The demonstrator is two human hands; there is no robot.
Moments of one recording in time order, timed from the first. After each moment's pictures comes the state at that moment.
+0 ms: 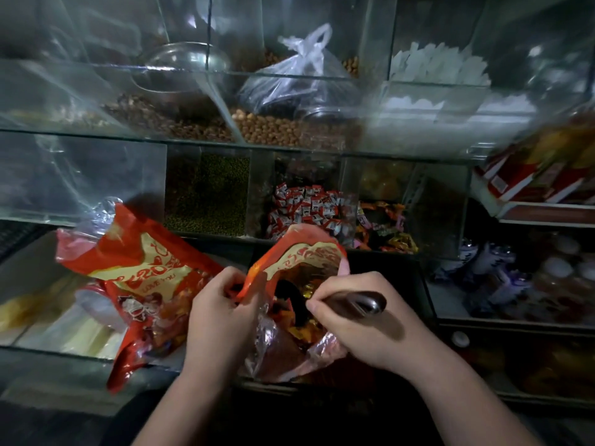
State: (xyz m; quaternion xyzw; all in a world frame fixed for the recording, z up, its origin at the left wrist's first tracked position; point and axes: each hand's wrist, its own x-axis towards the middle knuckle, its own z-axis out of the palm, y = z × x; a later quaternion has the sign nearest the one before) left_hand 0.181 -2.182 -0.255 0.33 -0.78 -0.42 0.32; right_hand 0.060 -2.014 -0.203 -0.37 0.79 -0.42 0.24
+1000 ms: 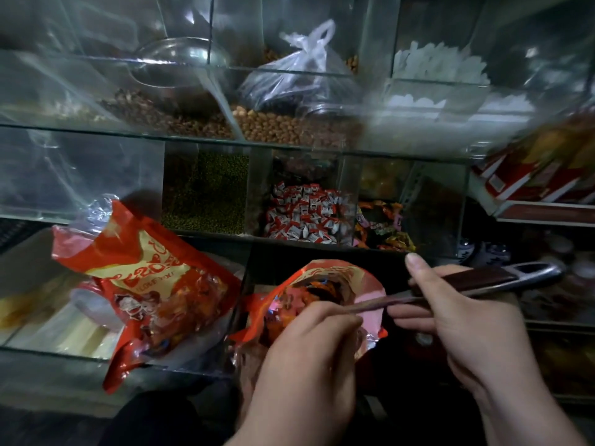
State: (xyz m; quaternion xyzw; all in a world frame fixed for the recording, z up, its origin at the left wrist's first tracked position) left_hand 0.189 -2.095 -0.225 0.05 -0.88 -0.35 0.32; right_hand 0.062 -1.964 -0.189 -0.05 0.69 -0.71 0.11
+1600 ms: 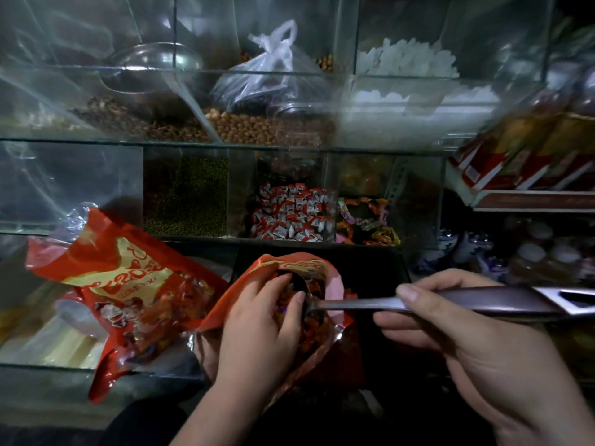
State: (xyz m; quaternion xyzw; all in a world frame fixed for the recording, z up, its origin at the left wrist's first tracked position) left_hand 0.161 -2.130 -0.264 0.24 -0.90 -0.27 0.25; right_hand 0.078 -1.929 -0.173 -0.12 0.62 -0.76 0.17
